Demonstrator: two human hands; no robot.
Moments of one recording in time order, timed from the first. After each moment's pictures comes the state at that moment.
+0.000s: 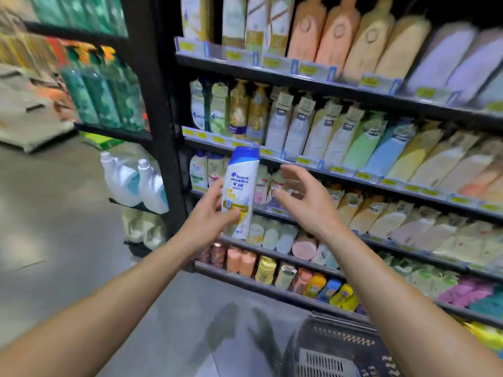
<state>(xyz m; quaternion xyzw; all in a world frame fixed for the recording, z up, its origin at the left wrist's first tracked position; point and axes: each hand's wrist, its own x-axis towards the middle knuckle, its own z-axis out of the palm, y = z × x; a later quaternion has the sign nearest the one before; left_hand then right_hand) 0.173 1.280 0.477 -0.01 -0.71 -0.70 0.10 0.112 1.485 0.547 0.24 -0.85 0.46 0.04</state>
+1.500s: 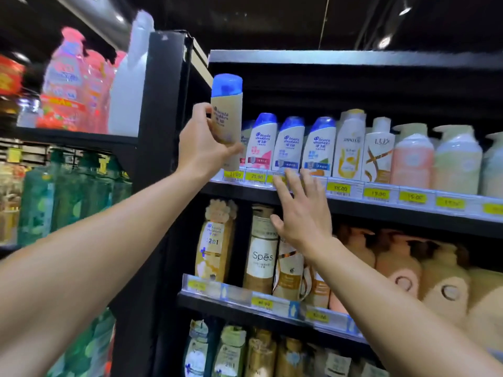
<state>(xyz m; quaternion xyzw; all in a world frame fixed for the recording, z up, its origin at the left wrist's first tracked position) -0.165 1.039 0.919 -0.07 -0.70 -0.37 0.61 -0.235 1.245 0.839 0.23 -0.83 -0.04 0.50</state>
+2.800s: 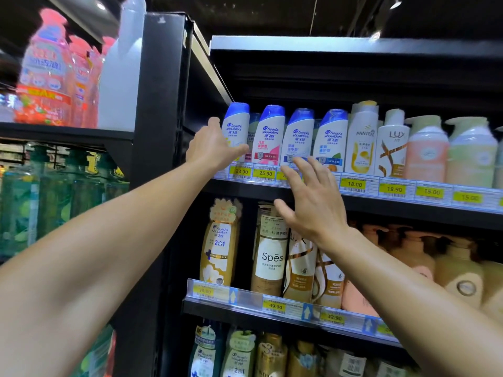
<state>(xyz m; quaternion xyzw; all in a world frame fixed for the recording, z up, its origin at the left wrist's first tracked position) -0.229 1.011 0.934 0.05 -0.82 -0.25 0.51 -0.227 1.235 0.855 0.24 -0.82 0.01 0.52</state>
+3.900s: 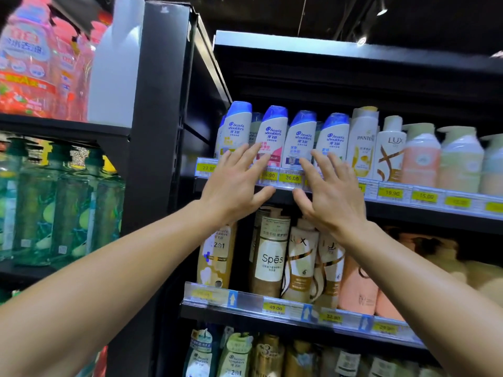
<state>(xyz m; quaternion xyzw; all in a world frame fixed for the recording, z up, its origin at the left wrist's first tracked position) -0.225 1.034 0.867 -0.15 -0.83 0.02 0.53 -0.228 1.249 0.872 0.17 -0.83 -0.03 0.53</state>
